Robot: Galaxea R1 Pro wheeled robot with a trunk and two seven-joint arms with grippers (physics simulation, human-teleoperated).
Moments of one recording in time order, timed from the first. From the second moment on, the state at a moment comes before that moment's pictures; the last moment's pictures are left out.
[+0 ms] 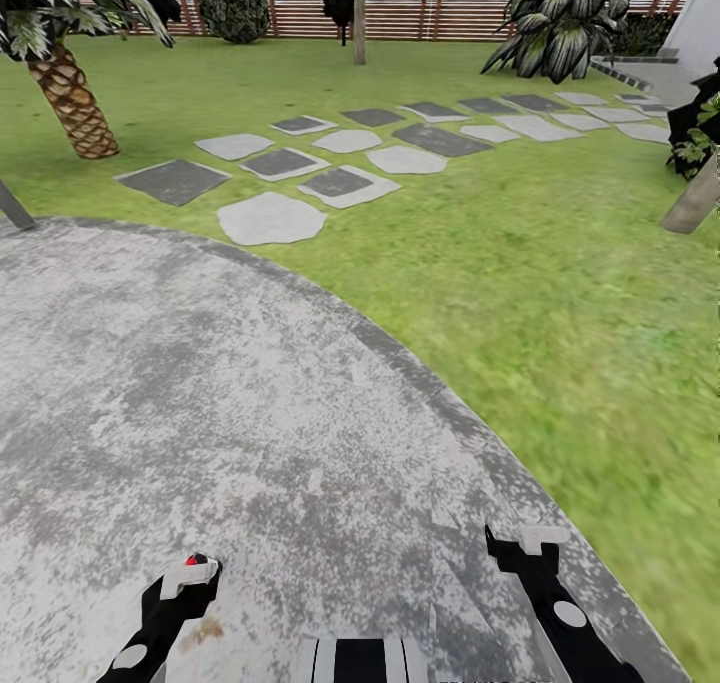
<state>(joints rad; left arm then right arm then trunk) -0.43 0.11 0.14 -0.34 -0.03 -0.33 -0.01 -0.39 -0.07 -0.13 -0.65 0.08 -0.22 0.00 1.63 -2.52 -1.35</state>
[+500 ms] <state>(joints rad) -0.43 0.12 0.14 -0.34 -0.03 -0.33 -0.01 -0.39 -0.06 -0.13 -0.64 0.08 -0.22 0.00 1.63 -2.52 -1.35</state>
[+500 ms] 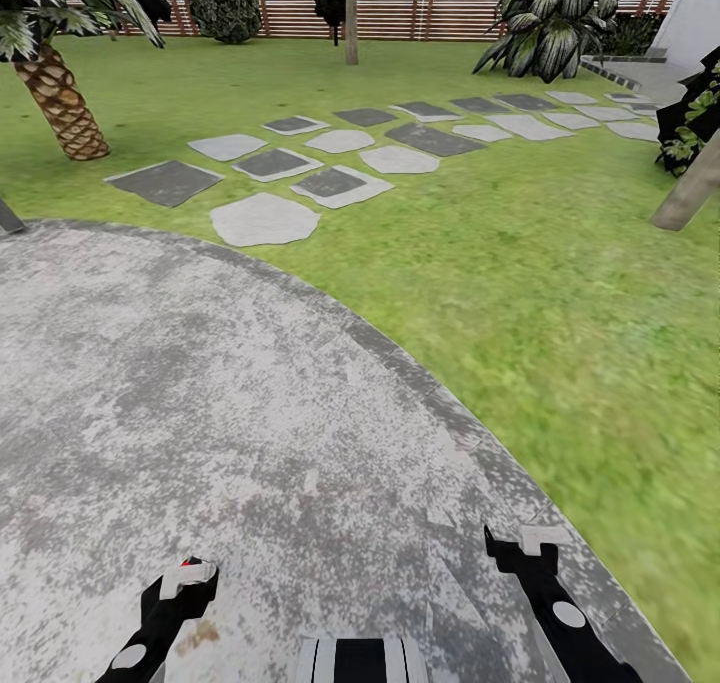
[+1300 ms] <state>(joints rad) -0.43 0.12 0.14 -0.34 -0.03 -0.33 -0.01 -0.39 -0.06 -0.13 -0.64 0.08 -0.22 0.00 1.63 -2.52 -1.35</state>
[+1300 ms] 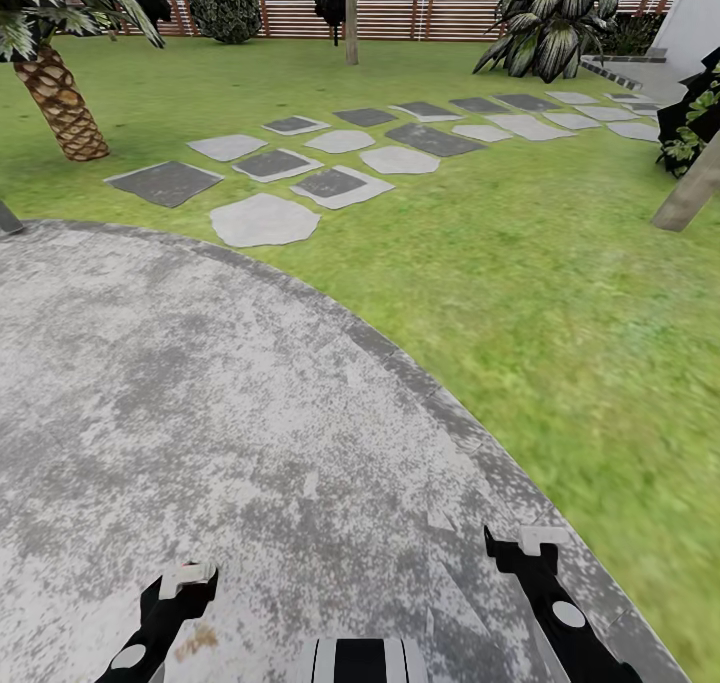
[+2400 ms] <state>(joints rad) -0.43 0.12 0.14 -0.34 -0.03 -0.33 -0.01 -0.39 -0.06 -0.13 -0.64 0.08 -0.22 0.00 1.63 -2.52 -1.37</state>
